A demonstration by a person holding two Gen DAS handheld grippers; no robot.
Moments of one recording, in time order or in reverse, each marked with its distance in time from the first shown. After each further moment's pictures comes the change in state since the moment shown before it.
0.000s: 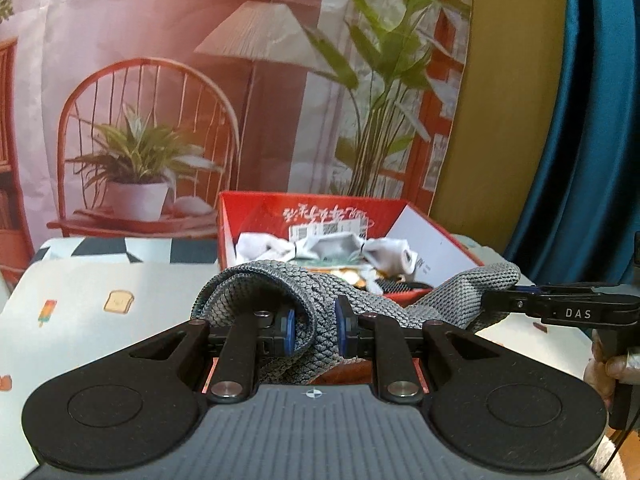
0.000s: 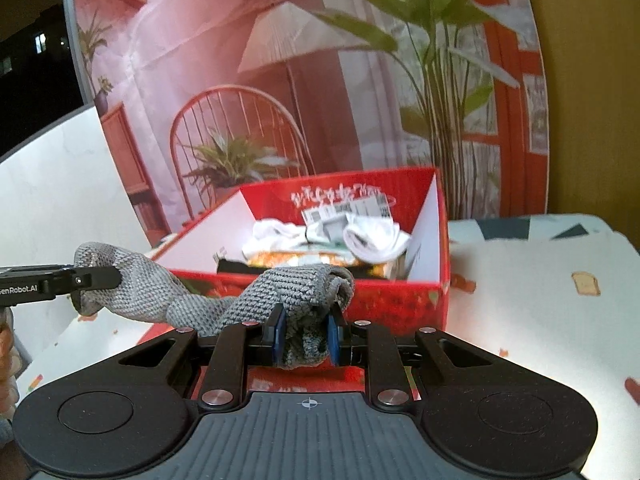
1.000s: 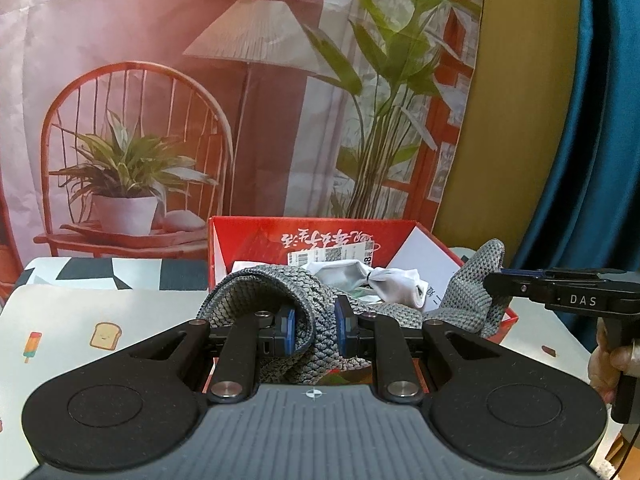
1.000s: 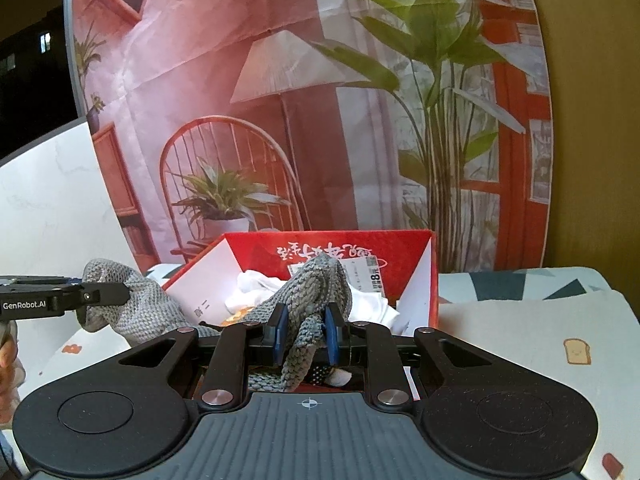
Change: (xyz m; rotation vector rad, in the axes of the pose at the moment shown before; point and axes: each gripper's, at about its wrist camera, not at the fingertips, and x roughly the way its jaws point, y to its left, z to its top) left arm 0.043 0.008 0.031 -0.004 0.011 -0.012; right arm 0.025 -0.007 0.051 -0.040 -0.036 -0.034
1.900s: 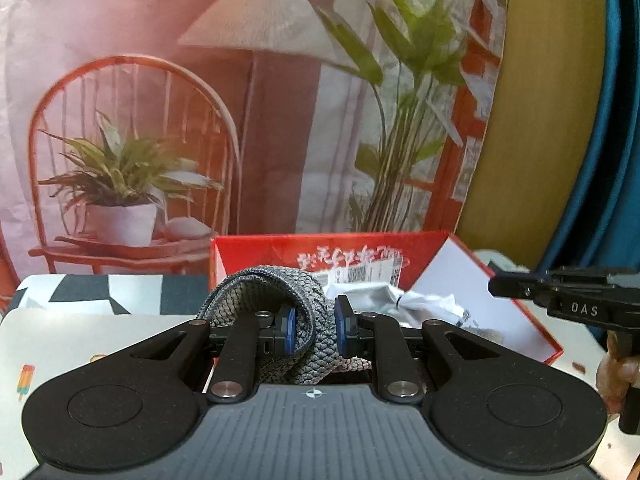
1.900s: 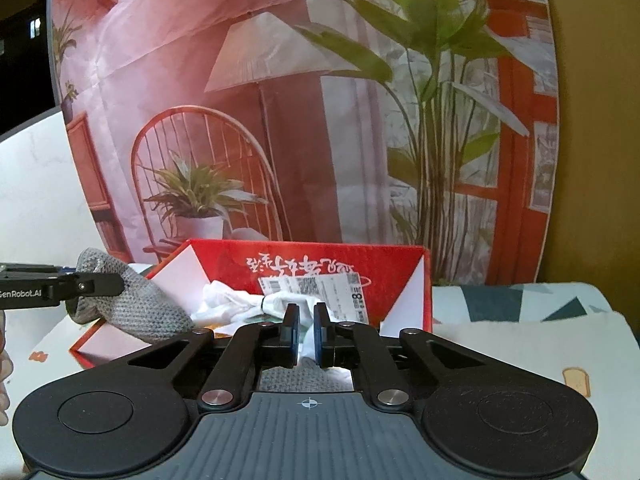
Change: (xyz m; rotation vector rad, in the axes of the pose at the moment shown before) left arm 0.062 0.010 0.032 0.021 0.044 0.036; right arm 0.058 -0.009 0.026 -0.026 0.030 -0.056
